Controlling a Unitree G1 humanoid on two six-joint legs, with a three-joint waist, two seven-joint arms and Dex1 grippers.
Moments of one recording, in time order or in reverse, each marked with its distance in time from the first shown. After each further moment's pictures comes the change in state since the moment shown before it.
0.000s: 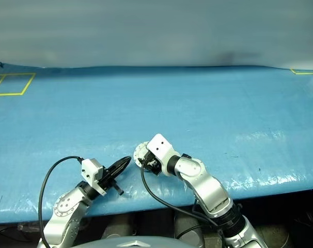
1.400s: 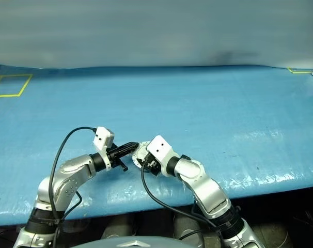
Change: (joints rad) left arm -0.401 0.112 -0.016 -0.058 -0.188 0.747 0.070; right arm 0.024 0.013 -0.004 0.046 -0.018 -0.100 0.018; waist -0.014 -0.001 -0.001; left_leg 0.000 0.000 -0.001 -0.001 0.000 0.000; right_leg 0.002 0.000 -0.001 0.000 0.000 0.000
